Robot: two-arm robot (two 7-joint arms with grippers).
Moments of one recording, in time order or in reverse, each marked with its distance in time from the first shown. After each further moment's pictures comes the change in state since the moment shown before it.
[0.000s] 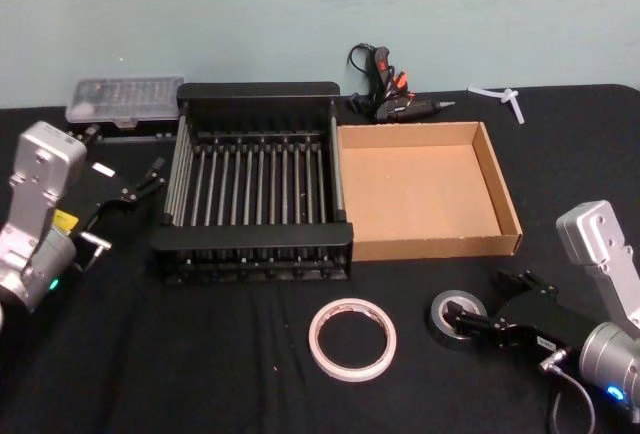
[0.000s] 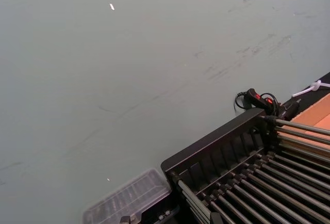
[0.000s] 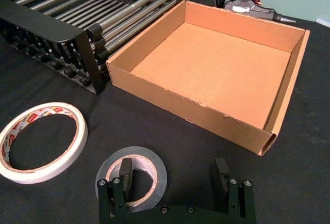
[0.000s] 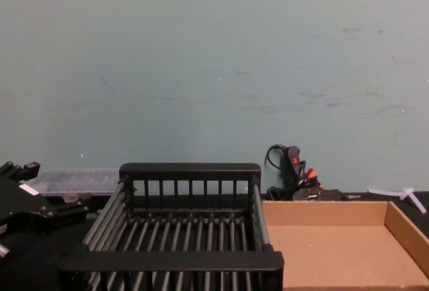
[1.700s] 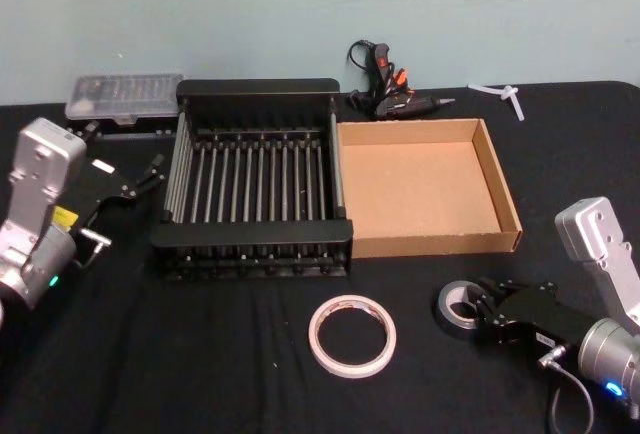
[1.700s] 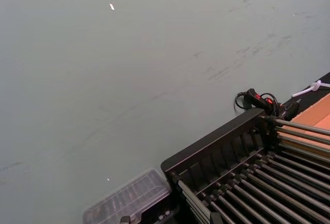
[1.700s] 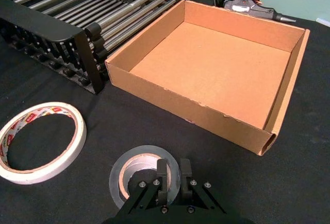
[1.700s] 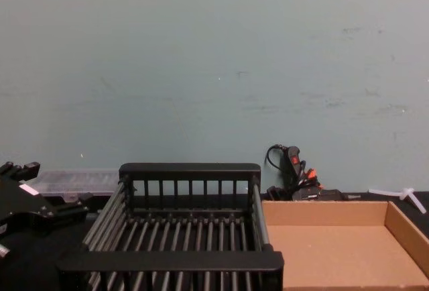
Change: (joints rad) left arm 0.000 0.000 0.000 0.000 0.000 0.000 0.000; right arm 0.003 -0.003 -0.001 0.004 -0.004 0.001 0.000
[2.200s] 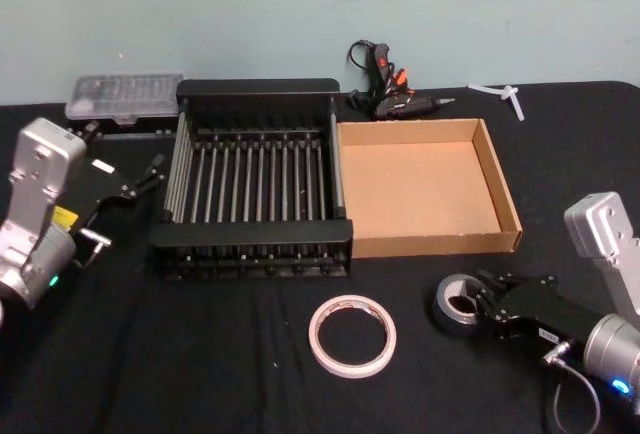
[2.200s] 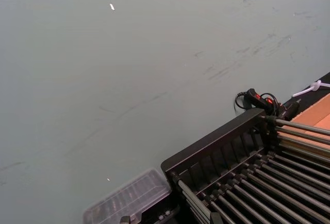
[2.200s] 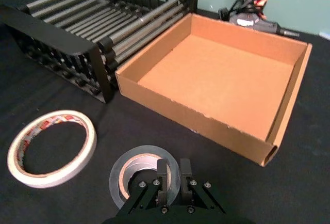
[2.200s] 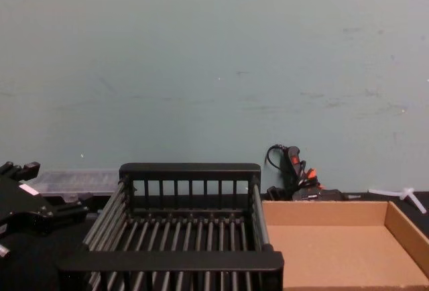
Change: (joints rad) left arm 0.000 0.000 0.000 0.000 0.000 0.000 0.000; right arm -0.010 0.011 0.013 -0.018 0.015 -0.026 0.029
